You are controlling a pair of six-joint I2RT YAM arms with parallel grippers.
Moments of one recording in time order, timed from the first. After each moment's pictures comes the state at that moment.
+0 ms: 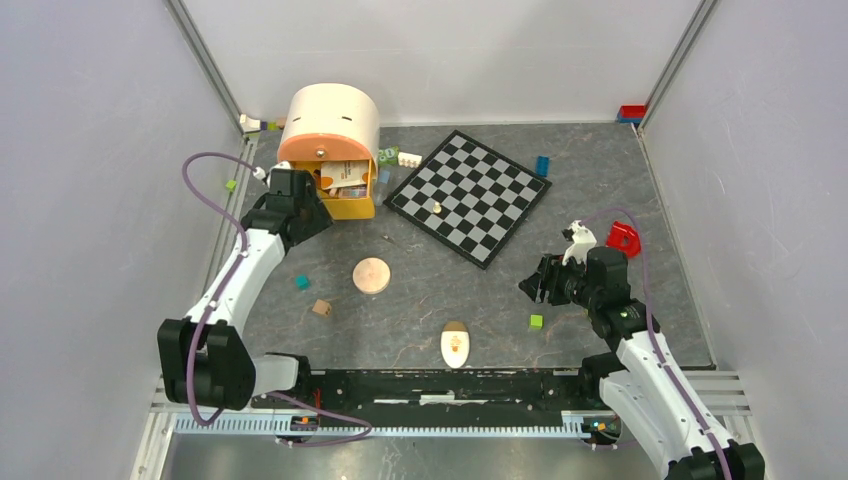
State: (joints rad) left arm -0.12 1.28 0.99 -0.58 -0.18 -0.56; right arm 0.20 0.67 0.38 -0.32 -0.37 0.30
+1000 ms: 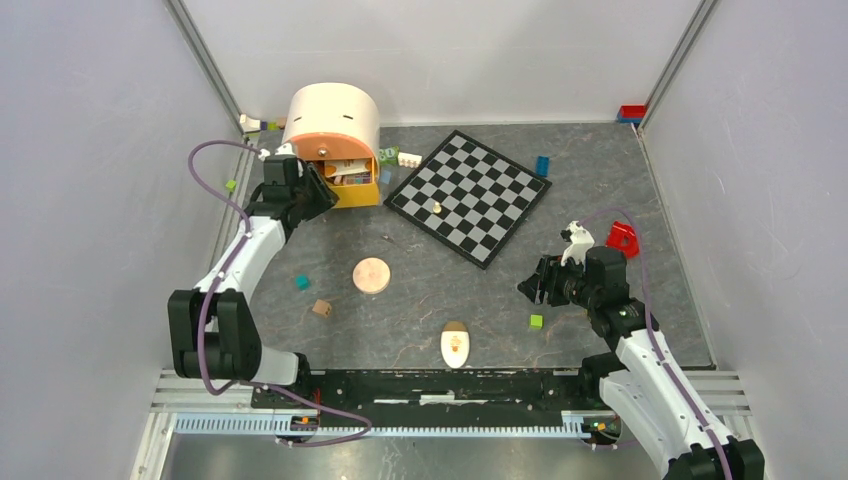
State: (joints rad) left arm -0.04 1.40 1.00 -0.28 0.07 -0.51; right arm 0.20 0.68 0.38 -0.32 -0.39 0.29
